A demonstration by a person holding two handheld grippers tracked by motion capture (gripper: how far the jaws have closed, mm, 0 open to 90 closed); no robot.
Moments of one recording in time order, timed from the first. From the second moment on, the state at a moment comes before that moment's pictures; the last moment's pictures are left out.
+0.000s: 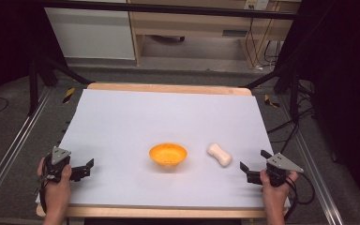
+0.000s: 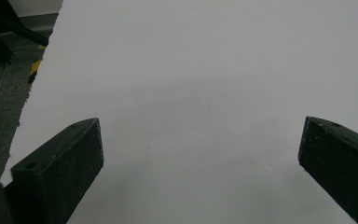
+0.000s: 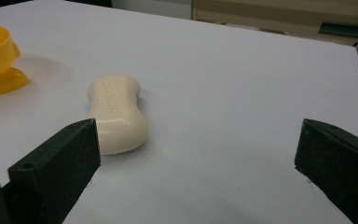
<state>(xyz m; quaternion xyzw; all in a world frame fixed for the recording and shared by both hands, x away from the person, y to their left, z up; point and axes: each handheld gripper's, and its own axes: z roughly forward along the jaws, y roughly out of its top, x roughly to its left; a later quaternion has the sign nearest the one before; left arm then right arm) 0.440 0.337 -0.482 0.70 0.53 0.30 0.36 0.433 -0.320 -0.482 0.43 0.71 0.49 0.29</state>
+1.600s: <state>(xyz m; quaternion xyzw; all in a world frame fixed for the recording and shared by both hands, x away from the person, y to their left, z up) 0.439 0.338 -0.482 0.70 0.54 0.30 0.37 0.501 -0.241 -0.434 0.41 0.86 0.25 0.14</state>
